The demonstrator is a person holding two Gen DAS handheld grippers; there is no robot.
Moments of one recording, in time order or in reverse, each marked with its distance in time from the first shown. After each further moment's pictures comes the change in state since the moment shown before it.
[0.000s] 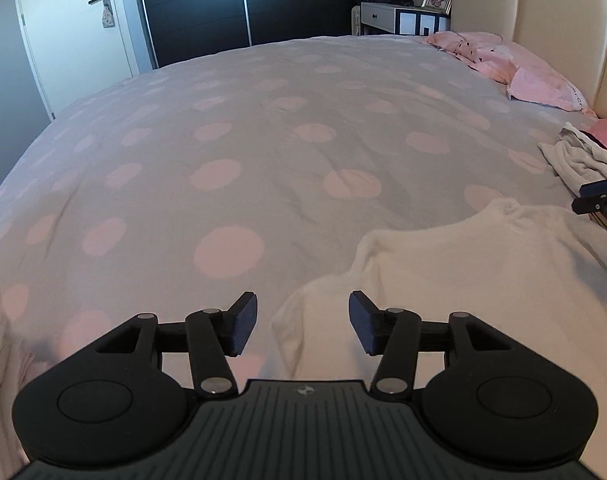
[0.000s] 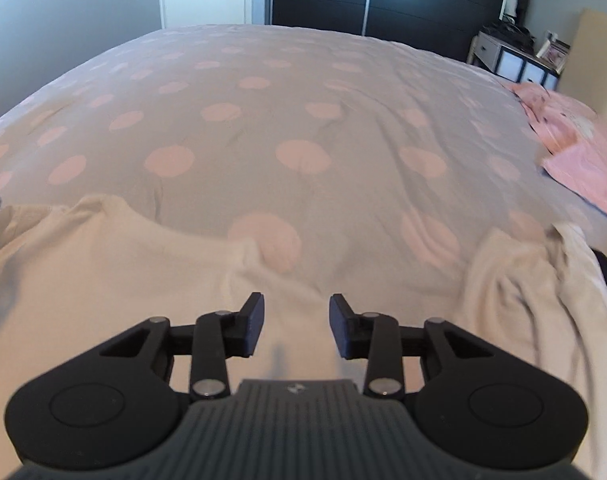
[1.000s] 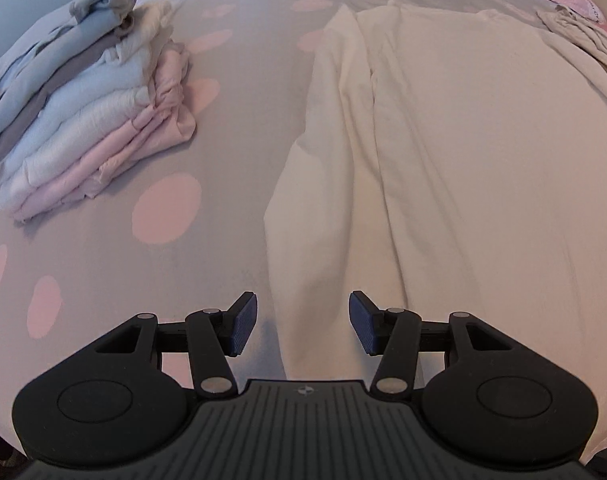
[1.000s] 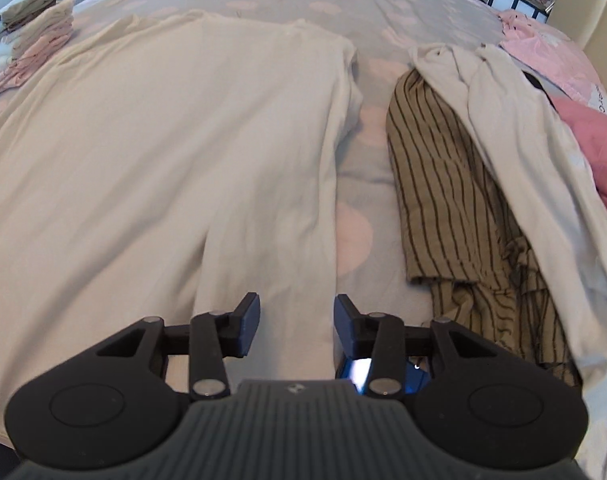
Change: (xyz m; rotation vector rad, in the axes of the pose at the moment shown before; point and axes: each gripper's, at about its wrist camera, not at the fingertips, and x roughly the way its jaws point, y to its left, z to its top) left arm -0.165 -0.009 -0.239 -0.109 0.309 0.118; right arm -0.180 0.013 -0.254 -0.048 0.198 0.033
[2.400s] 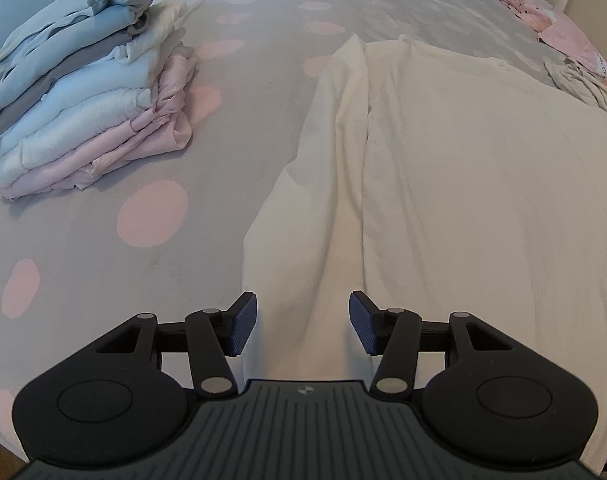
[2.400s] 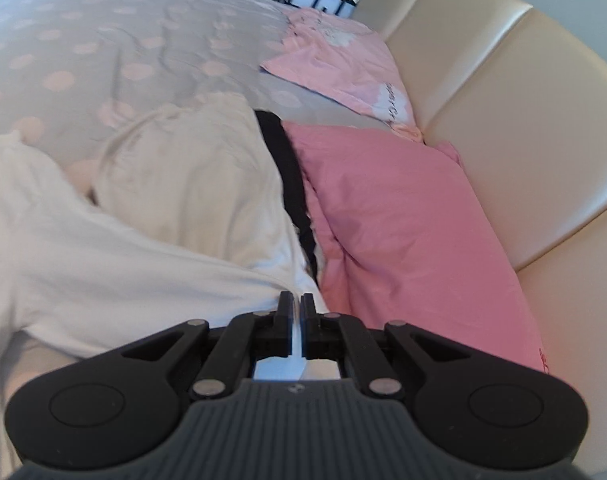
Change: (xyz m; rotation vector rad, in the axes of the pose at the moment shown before) left arm -0.015 -0.001 0.018 -0.128 -0.059 -0.080; right arm -0.044 -0.201 0.135 0.223 0.046 -0.548
